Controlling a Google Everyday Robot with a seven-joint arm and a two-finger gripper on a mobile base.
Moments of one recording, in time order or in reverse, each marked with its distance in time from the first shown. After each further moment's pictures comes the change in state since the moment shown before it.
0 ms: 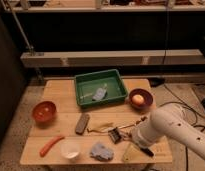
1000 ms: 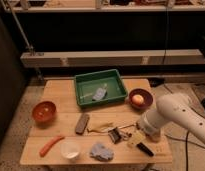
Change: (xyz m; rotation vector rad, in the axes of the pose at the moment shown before) arm 0.001 0.089 -0.029 -0.059 0.015 0.123
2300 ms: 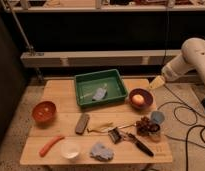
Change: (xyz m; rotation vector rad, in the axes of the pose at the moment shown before) arm 0.045 0.210 -0.131 -0.213 0.084 0.259
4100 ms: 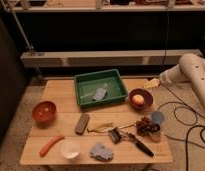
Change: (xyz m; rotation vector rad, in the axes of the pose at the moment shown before) arm -0.009 0.044 0.076 0.071 0.093 0.457
